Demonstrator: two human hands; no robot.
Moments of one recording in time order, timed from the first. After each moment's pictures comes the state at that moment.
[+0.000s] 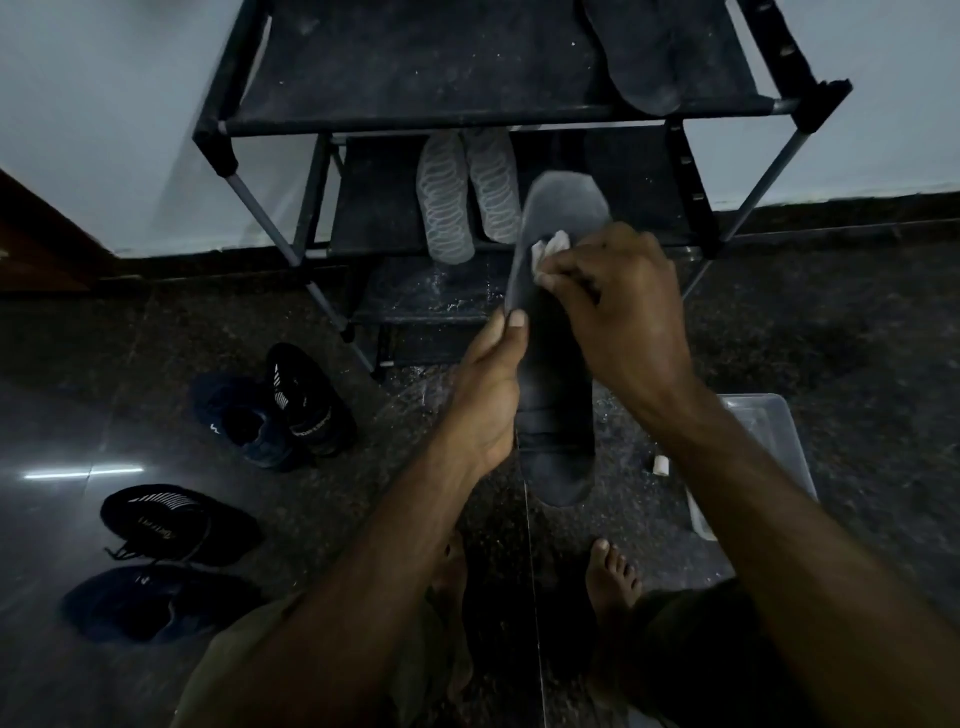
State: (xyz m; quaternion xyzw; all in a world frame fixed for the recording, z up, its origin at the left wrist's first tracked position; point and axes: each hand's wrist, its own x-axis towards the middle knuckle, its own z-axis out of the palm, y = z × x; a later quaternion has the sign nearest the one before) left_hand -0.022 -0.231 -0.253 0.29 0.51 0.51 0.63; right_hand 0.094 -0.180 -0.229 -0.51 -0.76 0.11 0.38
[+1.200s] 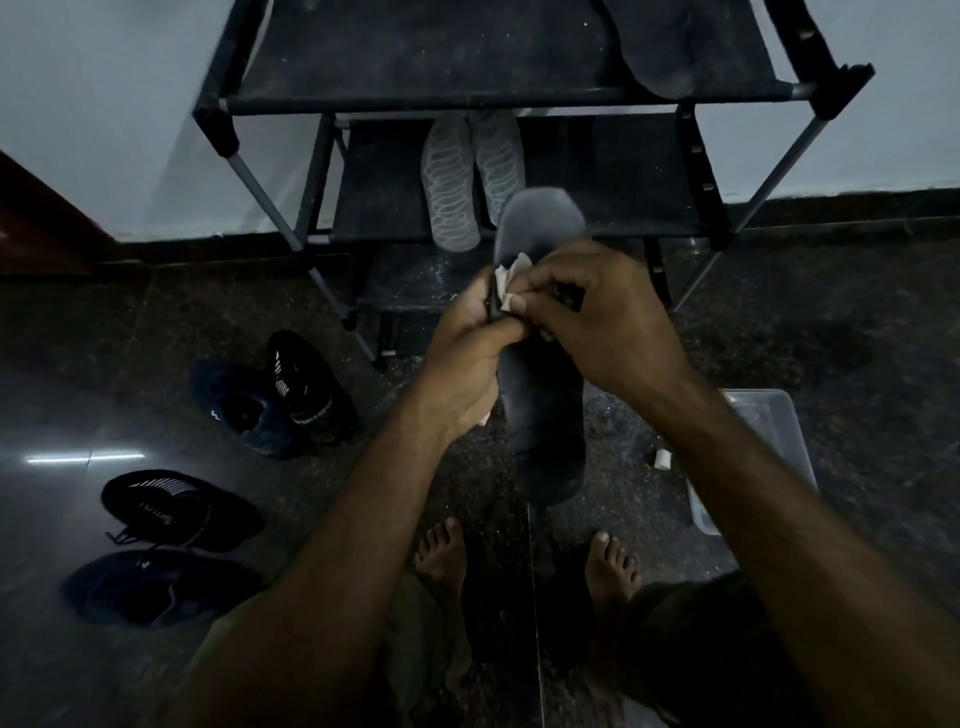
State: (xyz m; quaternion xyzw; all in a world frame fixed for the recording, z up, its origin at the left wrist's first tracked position) left_hand -0.049 -0.214 -0.255 0.34 0.45 0.52 0.64; right_hand 0.083 -0.191 -0.224 -0.46 -0.76 0.29 0.35
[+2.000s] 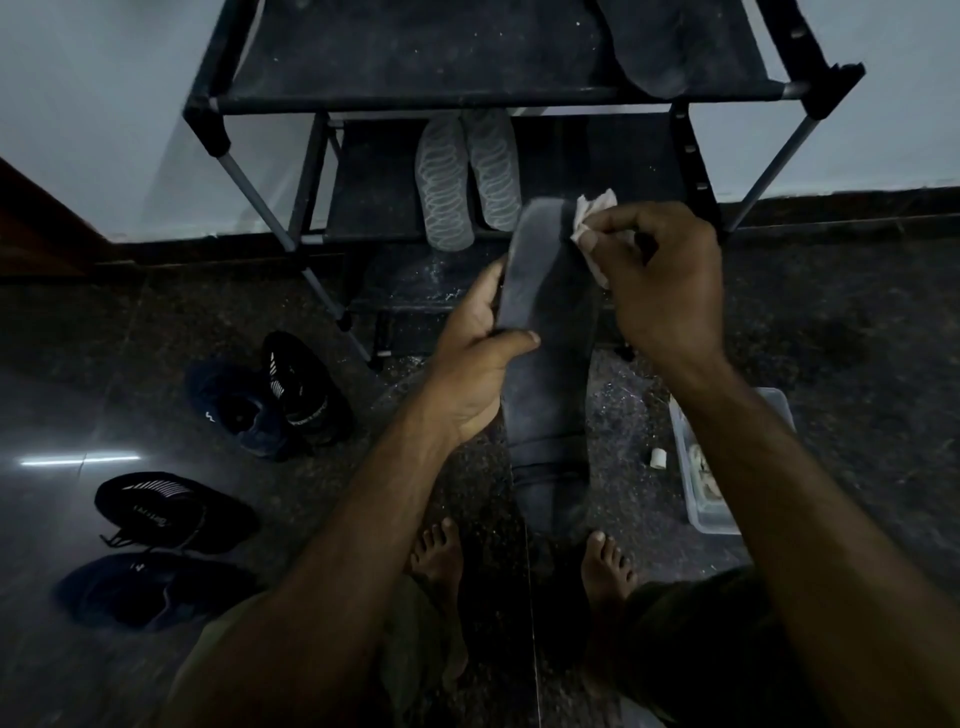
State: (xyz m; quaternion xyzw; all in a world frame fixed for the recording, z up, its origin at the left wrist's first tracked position) left_hand -0.042 -0.218 -0.257 0.38 0.42 0.51 0.65; right_hand 0.108 -0.171 -0.228 -0.57 -0.63 0.25 0.47
